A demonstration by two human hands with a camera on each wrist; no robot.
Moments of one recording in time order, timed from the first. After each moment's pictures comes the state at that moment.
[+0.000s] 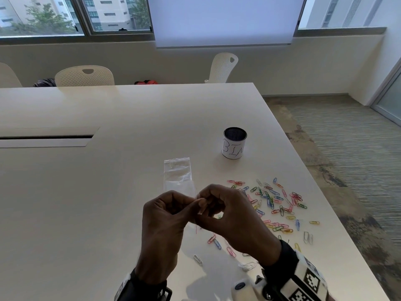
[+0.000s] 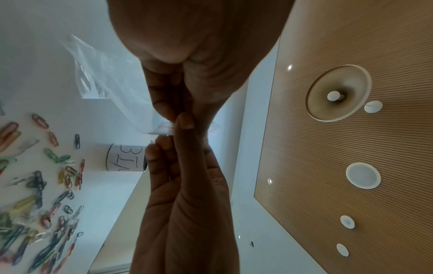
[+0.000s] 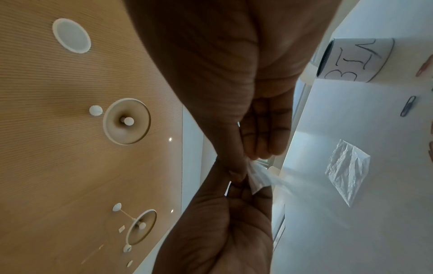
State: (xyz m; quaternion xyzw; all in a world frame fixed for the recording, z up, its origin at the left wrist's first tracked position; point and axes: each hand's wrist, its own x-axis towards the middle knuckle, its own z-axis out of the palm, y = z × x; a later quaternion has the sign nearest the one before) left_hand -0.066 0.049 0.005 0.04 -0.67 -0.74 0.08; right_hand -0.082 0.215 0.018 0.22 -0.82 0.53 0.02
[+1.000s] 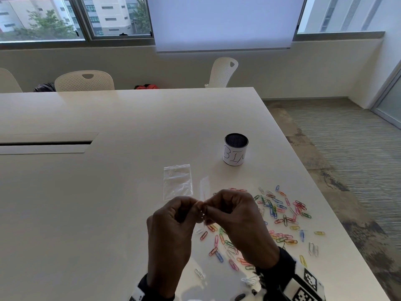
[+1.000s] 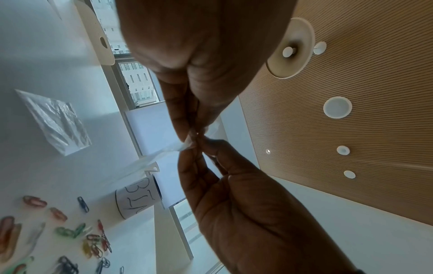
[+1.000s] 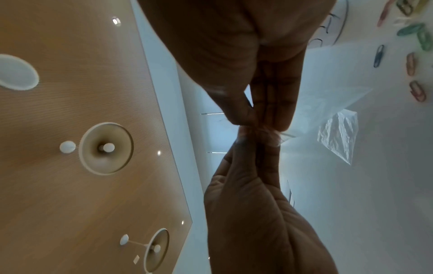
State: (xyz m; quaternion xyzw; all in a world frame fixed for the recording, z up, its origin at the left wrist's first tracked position) left_hand -0.080 0.056 -0.006 0.02 -0.80 -0.57 0.19; right_hand -0.100 0.214 0.007 0.07 -0.74 0.67 -0.03
